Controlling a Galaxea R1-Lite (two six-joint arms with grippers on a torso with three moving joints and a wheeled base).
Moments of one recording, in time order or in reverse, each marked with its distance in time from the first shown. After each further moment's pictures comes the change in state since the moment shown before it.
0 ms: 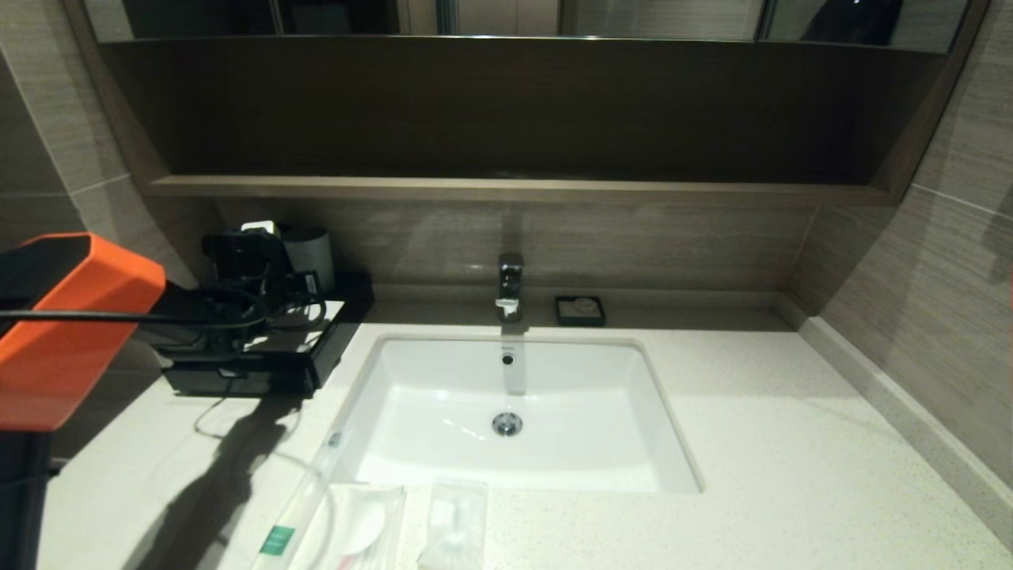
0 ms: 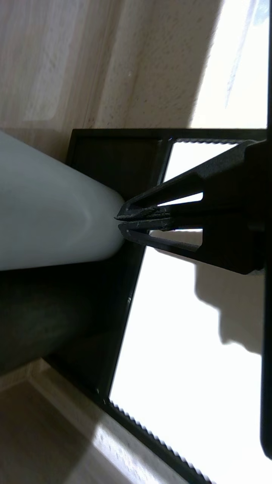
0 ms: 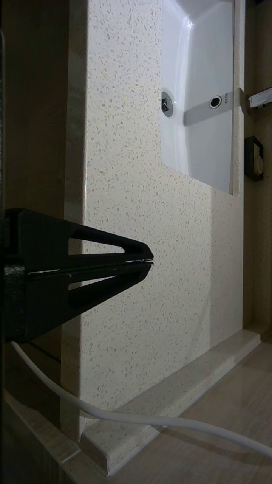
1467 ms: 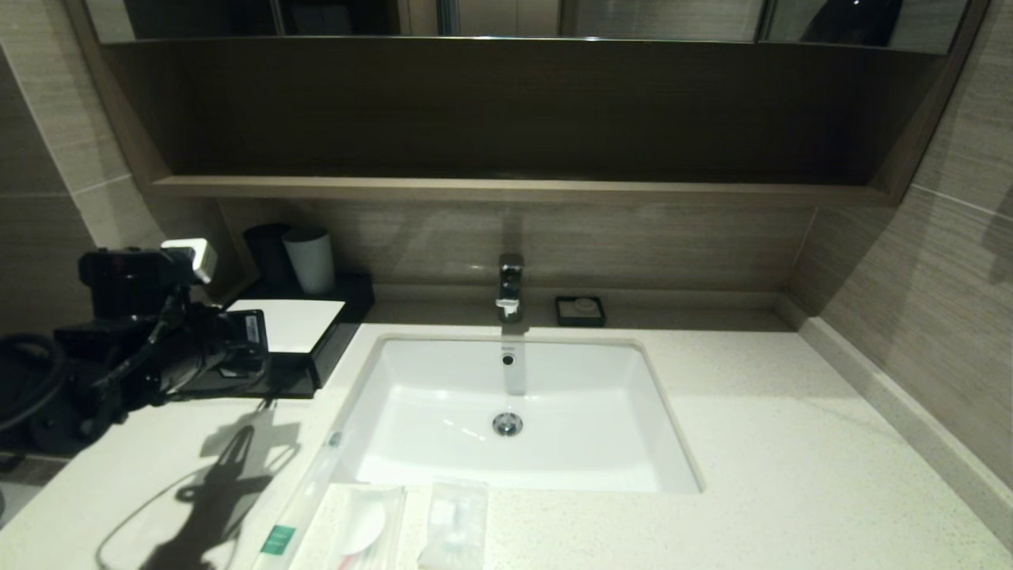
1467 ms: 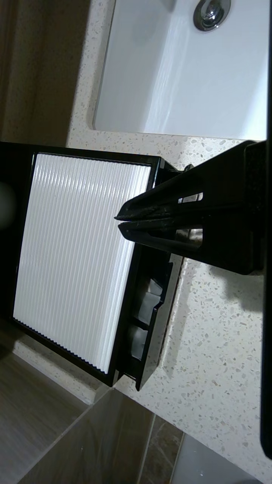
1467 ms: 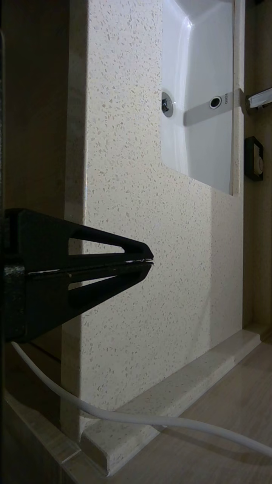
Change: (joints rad) left arm -0.030 -0.524 0.646 -0.019 0.047 0.058; right arm -0.001 0.000 0.000 0.000 0.000 0.000
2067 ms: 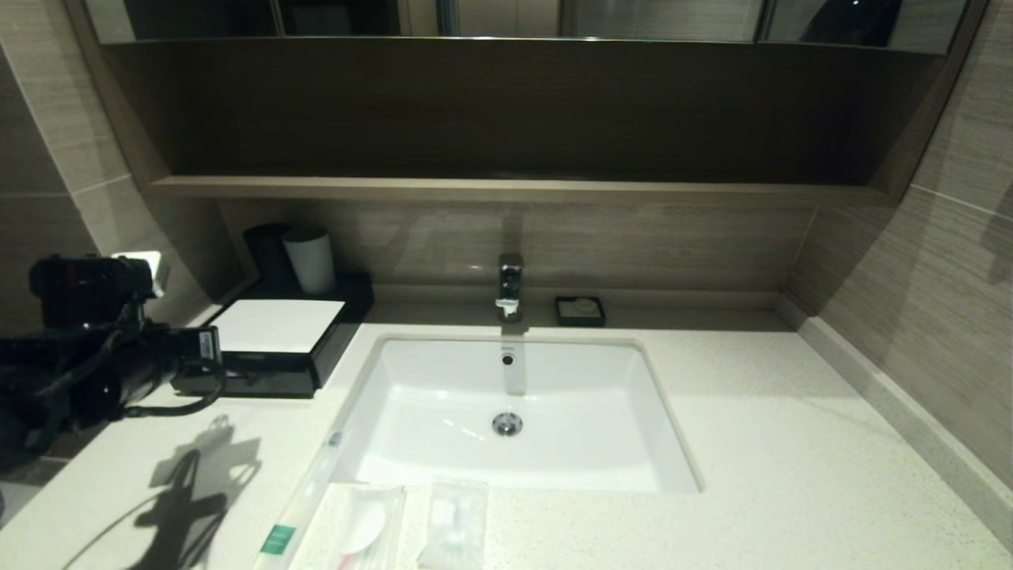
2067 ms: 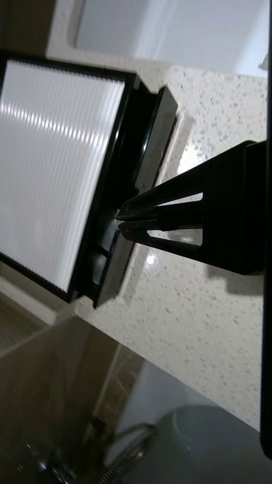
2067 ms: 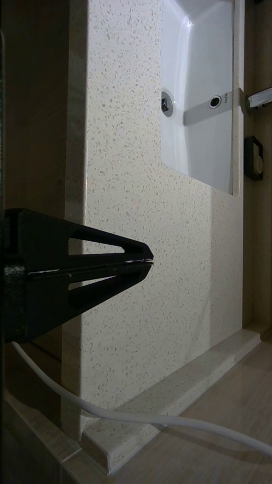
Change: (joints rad) left arm 0.073 -0.074 0.032 0.143 0.117 0.011; right arm 0.000 0.000 0.000 0.000 0.000 0.000
